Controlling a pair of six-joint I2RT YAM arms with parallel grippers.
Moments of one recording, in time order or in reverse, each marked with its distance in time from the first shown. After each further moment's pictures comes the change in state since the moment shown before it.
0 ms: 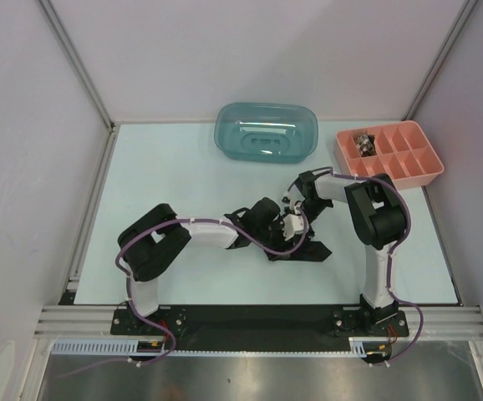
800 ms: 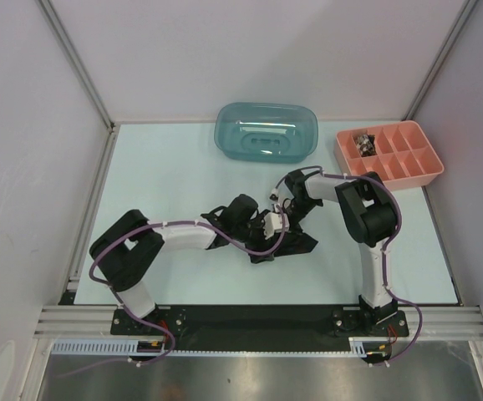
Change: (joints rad) left arm 0.101 -0.175 -0.145 -0.034 0.087 0.083; right arm 0.057 0.063 0.065 0.074 -0.087 -0.001
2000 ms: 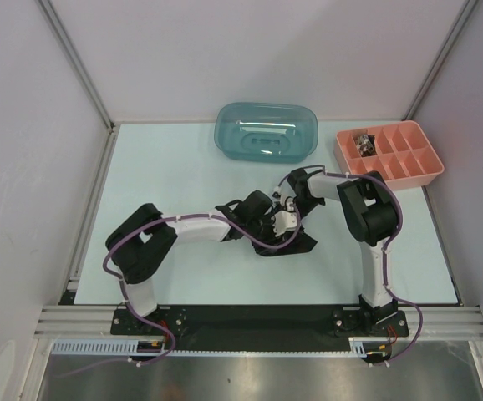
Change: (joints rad) left arm -0.037 0.093 0.141 -0.166 -0.108 0.047; right arm -0.018 0.002 0.006 0.016 -0.014 0.002
